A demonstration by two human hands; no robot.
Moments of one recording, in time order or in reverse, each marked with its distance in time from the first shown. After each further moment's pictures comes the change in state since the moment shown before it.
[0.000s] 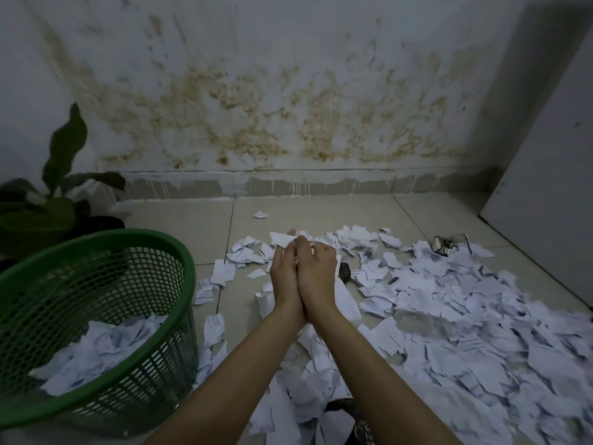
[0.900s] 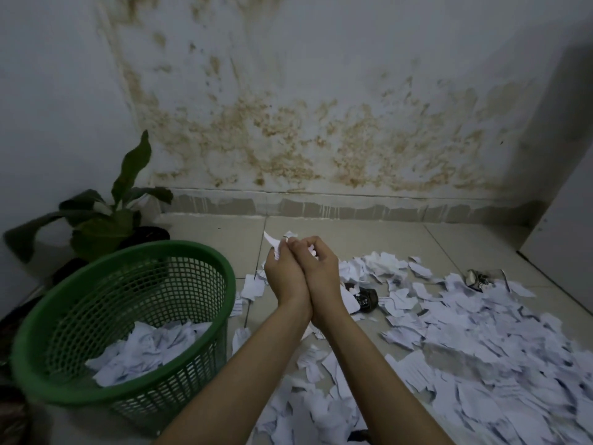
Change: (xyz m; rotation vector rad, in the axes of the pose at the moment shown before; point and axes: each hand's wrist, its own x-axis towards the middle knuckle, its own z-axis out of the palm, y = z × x) left_hand -0.013 0.053 -0.001 0.206 0.325 0.409; right_hand -0.015 -0.040 0.026 0.160 -0.282 -0.105
